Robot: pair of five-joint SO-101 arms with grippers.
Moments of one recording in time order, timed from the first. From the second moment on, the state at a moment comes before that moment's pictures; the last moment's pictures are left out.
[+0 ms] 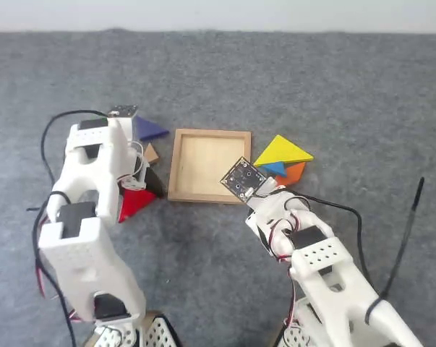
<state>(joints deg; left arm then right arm) -14.7 25.4 10.9 75.8 -5.7 -25.8 -39.8 76.0 23.1 28.2</state>
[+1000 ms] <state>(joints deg) -13.9 17.6 19.7 69.0 -4.6 -25.8 -39.8 76.0 23.1 28.2</state>
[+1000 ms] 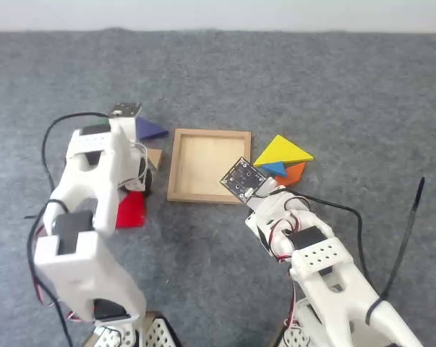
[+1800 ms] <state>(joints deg) -21.5 -6.4 41.5 69.8 -38.2 -25.8 -39.4 76.0 23.1 28.2</state>
